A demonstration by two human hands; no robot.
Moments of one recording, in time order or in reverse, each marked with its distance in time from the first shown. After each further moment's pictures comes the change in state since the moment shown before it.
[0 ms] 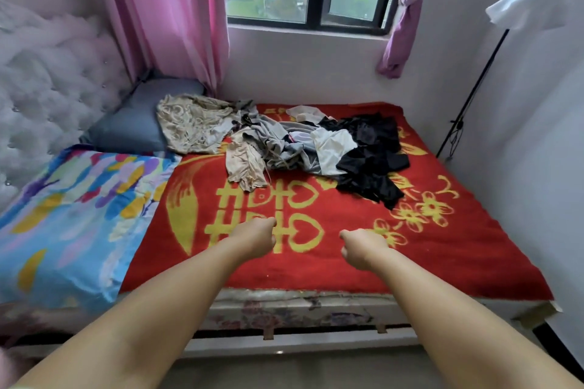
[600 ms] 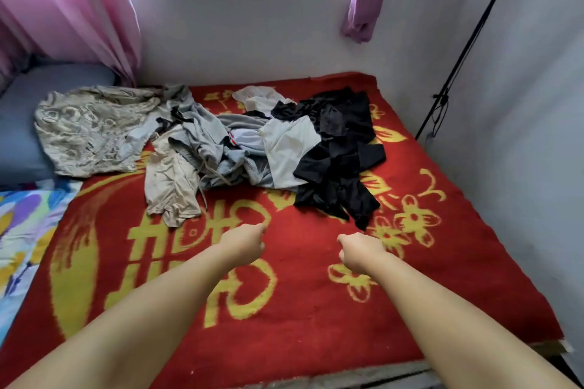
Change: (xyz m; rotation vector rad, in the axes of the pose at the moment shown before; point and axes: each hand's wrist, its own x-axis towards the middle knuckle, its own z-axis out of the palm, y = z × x) left_hand 0.326 0.094 0.001 0.083 -0.156 0.039; right_hand 0.253 0.196 -0.005 0.084 -0.118 0.093
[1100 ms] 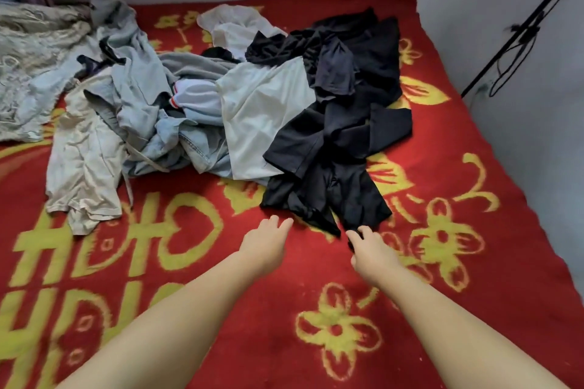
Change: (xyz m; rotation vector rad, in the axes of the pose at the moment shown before) left_hand 0.278 0.113 0.103 -0.006 -0.089 0.035; right_hand 0.255 0.159 0.087 0.105 -0.155 0.001
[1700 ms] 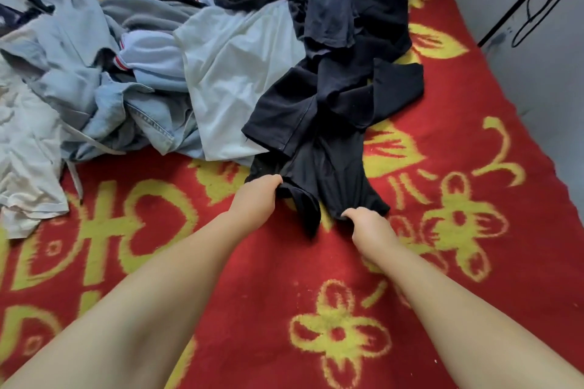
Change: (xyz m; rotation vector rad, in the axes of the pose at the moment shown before) left_hand 0.113 -0.023 0.026 -0.217 0.206 0.044; right_hand 0.086 0.021 0.043 0.198 0.047 0.058
